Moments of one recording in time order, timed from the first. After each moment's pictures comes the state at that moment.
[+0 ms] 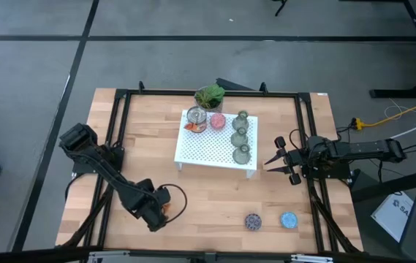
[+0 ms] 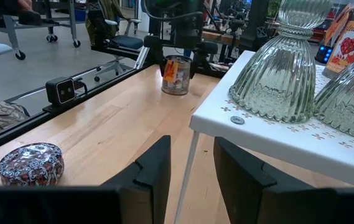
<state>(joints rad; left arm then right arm) -0.72 1.69 1.09 -0.87 -0.14 -1.20 0.07 0.19 0.01 0.05 -0.26 -0.15</state>
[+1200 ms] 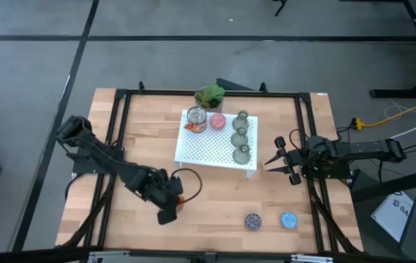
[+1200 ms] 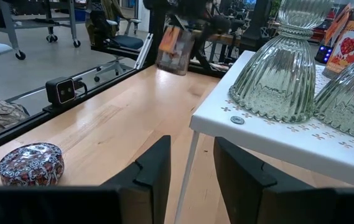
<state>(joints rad) -0.55 1.59 1.25 -0.87 -0.12 -0.91 0.07 0.19 0.01 0.05 -0.26 -0.15</state>
